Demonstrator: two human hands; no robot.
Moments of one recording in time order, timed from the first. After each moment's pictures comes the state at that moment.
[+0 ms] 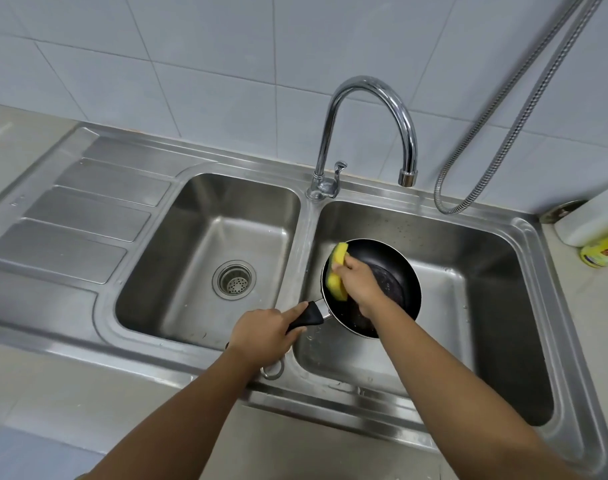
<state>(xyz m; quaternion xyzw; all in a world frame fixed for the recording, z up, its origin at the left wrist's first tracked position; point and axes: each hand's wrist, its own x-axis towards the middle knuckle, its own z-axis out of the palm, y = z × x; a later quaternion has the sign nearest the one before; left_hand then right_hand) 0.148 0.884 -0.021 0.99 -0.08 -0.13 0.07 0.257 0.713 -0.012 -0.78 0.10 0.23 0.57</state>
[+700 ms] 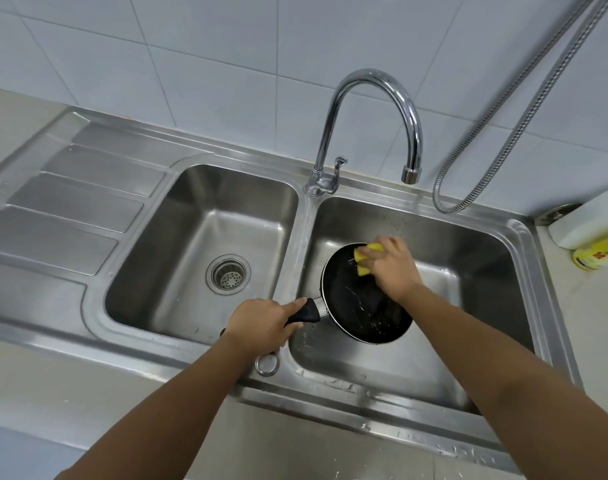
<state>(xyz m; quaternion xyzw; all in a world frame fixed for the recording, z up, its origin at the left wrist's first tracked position) 0.159 0.886 -0.018 0.98 -0.12 -0.15 0.06 0.307 0.627 -0.028 -0.93 -0.32 0.03 -0.18</state>
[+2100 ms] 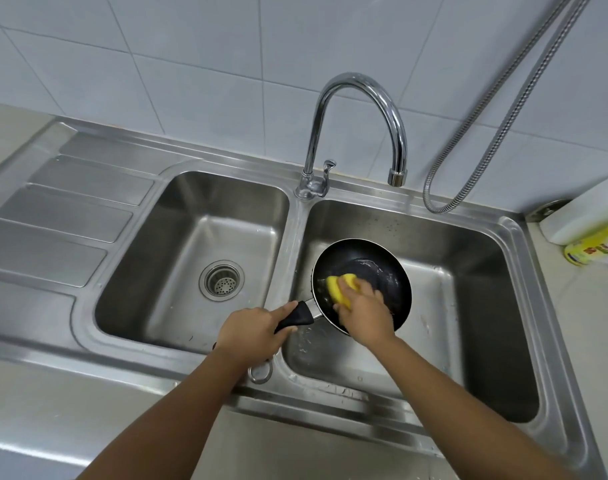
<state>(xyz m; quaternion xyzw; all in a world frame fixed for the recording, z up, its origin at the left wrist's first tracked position) 0.155 0.886 -0.022 0.98 -0.07 -0.13 0.10 0.226 0.659 -0.063 -0.98 -0.06 0.15 0.12</state>
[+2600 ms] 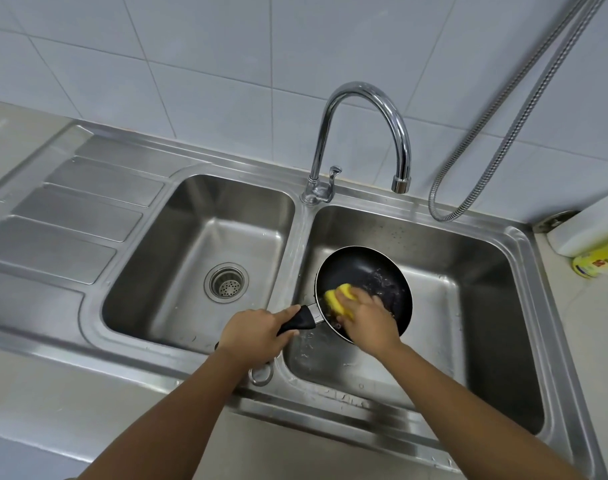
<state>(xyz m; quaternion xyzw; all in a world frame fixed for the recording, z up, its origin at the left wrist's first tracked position) 0.155 0.884 -0.021 0.98 -0.07 -0.14 0.08 0.228 0.649 -0.067 -0.97 -0.14 0.16 0.09</state>
